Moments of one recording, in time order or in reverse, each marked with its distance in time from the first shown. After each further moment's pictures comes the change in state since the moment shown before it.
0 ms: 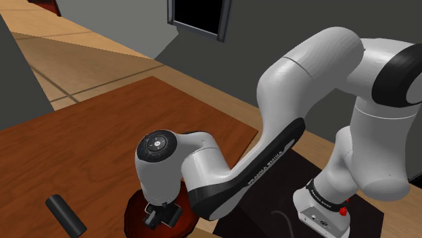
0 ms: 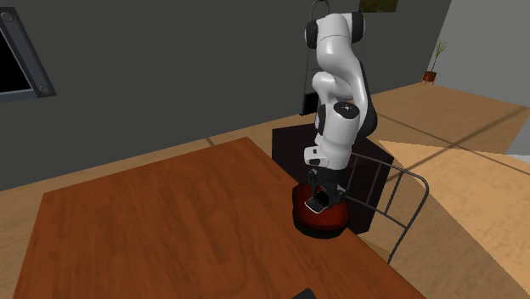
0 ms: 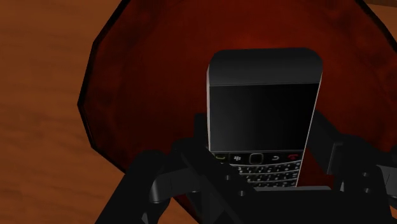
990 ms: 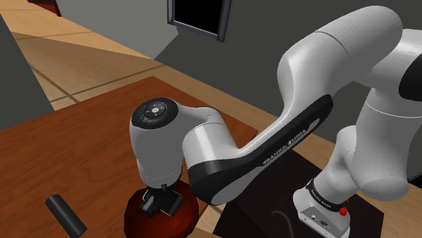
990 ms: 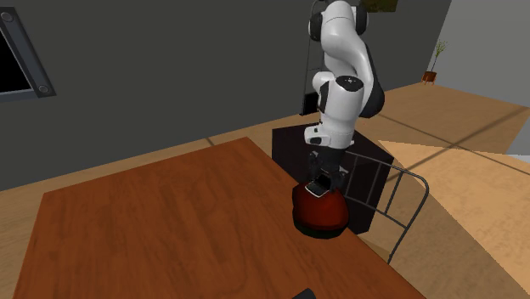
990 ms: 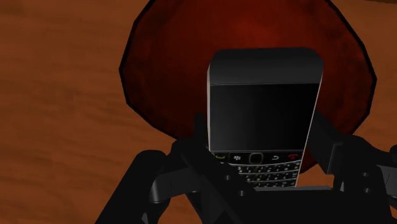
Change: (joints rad) arm -0.035 -0.116 0.037 0.035 0.082 -0.134 -0.069
